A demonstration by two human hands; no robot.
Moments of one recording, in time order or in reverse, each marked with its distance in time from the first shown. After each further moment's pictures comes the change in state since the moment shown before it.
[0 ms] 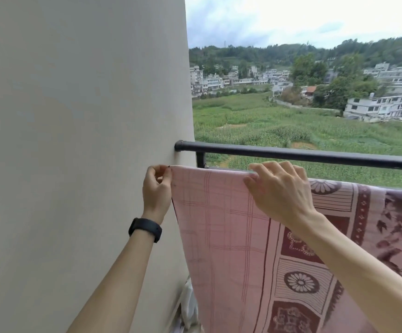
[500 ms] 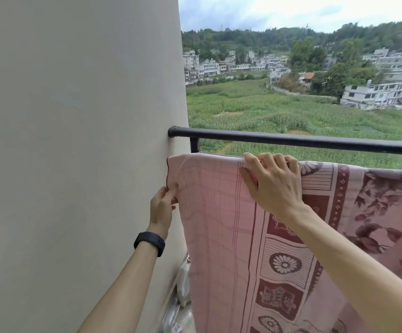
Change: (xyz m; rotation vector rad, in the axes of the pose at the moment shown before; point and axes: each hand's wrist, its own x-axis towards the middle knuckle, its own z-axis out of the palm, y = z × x) left_hand -0.062 -0.044 0.008 -0.109 -0.166 -0.330; right_hand -0.021 0.016 0.022 -0.107 0.077 -0.024
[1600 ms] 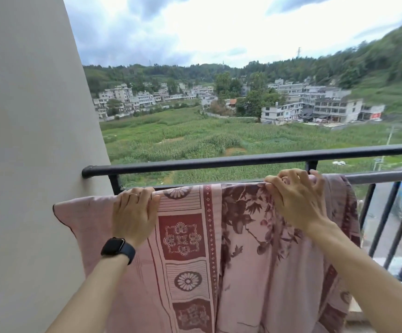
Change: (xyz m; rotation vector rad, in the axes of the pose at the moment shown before) left_hand -0.033 0.045 0.158 1.119 -0.007 0.968; right_hand -0.108 0.255 -0.088 -0.219 0.078 0.254
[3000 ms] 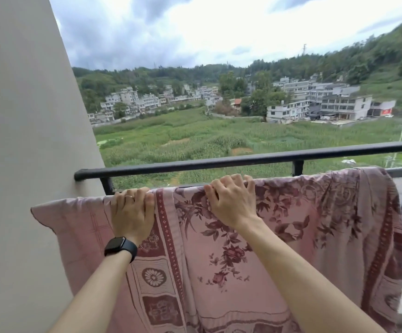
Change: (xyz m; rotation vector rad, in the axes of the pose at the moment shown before) left_hand -0.002 0.088 0.014 -0.008 0.046 -0.117; right_hand 0.015 -0.039 0.000 0.221 -0.237 0.026
